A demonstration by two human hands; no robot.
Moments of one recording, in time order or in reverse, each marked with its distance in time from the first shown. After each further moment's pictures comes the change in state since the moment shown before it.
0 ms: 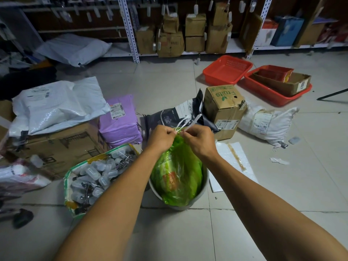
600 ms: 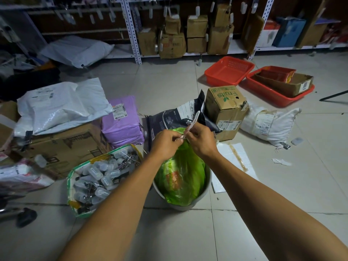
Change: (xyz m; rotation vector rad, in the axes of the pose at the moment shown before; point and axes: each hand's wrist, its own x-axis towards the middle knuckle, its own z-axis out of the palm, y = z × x) left_hand -0.019 -0.001 0.001 0.104 -0.048 0.165; right_hand 0.005 0.002 0.000 -0.103 -0.044 -0.004
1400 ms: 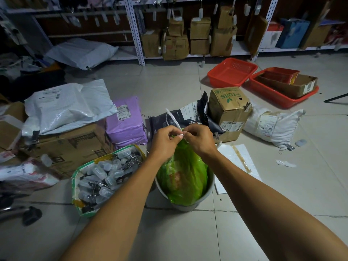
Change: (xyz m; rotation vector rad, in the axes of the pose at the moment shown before) left_hand -0.008 -0.001 -0.008 -0.259 0.125 -0.004; right_hand -0.001 -0.011 0.007 0.050 -0.012 0.052
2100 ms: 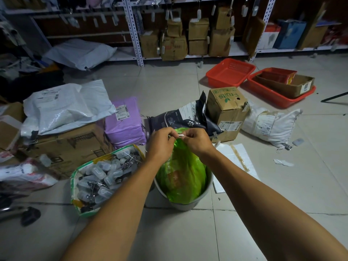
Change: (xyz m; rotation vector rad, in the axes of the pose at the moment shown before) left_hand -0.001 -0.011 -0.001 0.263 0.087 0.027; right_hand -0.005 -0.005 0.003 0.049 -0.125 0.143
